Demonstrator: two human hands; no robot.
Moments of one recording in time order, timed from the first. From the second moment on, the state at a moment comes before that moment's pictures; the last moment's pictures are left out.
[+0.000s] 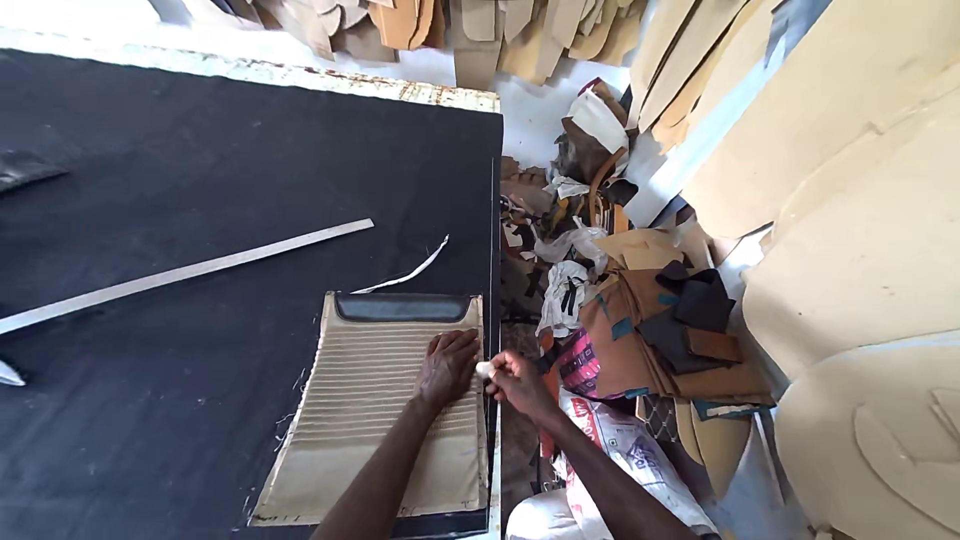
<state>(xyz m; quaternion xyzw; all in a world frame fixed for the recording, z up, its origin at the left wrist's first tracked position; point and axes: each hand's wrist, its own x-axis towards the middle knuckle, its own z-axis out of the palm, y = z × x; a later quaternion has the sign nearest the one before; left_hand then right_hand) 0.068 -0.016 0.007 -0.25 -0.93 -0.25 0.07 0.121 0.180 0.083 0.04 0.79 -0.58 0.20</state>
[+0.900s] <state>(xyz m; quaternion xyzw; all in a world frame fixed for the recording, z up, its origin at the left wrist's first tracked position) 0.070 -0.014 0.016 -0.25 -0.94 -0.24 0.04 0.036 0.148 0.082 0.01 0.96 -0.25 0.13</state>
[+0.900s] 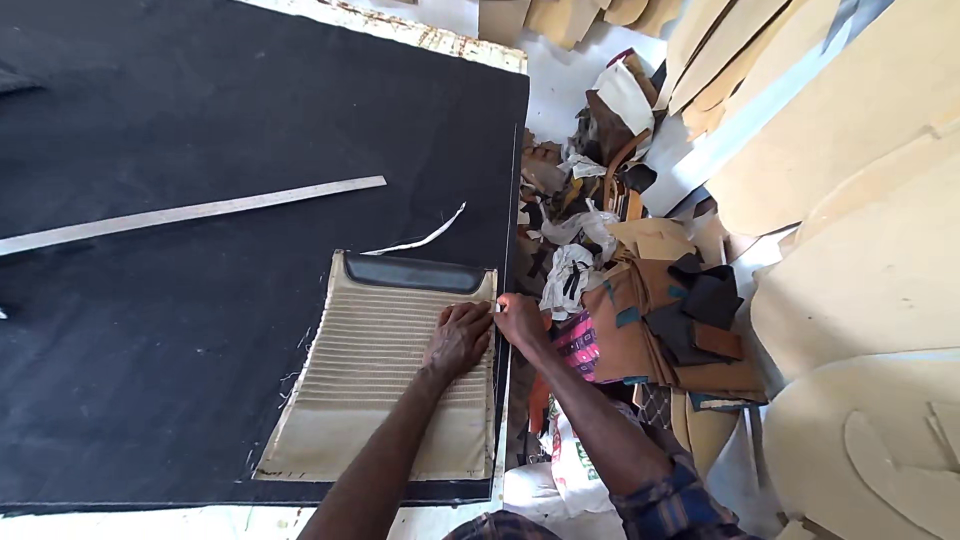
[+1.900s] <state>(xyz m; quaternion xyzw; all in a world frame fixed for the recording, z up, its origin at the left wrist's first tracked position) 0.080 -0.010 0.025 -0.28 -0.94 -0.18 0.07 0.220 0.149 0.092 -0.14 0.91 -0.32 0.23</state>
